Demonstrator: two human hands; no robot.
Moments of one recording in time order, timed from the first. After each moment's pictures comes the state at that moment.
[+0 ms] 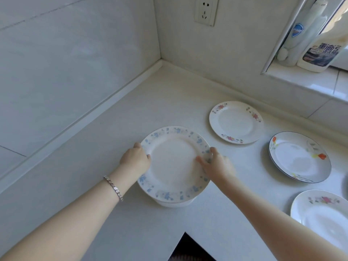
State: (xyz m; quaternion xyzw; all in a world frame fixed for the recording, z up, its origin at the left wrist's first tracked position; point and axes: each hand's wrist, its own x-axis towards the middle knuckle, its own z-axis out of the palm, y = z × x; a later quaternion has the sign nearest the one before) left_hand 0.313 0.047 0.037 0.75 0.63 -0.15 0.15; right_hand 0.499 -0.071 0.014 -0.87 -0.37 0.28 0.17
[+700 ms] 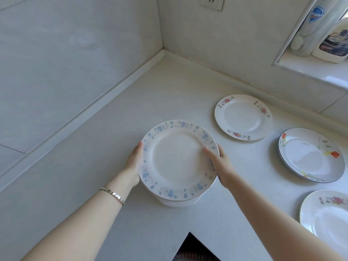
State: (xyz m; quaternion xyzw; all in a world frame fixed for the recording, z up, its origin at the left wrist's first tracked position) left_hand 0.298 0.059 -0.013 0.35 0.66 0.19 0.64; right_hand 0.504 -0.058 -0.019 -0.66 -0.10 0.53 0.53
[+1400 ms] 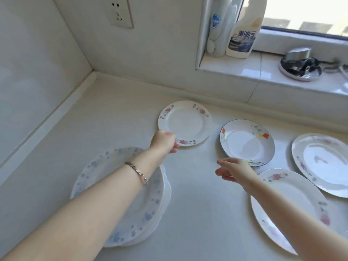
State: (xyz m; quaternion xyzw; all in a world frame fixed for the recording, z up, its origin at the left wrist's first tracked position) left_hand 0.536 0.027 0.036 0.57 0.54 0.08 0.62; right_hand 0.632 -0.159 0.006 -0.78 -0.04 0.45 0.43
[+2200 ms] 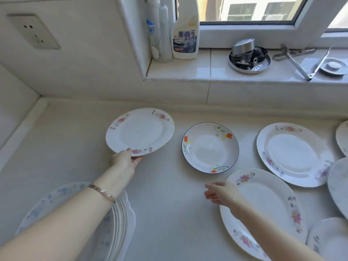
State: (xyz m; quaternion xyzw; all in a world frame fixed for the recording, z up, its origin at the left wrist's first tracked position) left_hand 0.616 0.033 -0.007 0.31 0.59 0.23 0.71; right_hand 0.687 -0.226 -0.036 -0.74 0.08 0.49 0.46
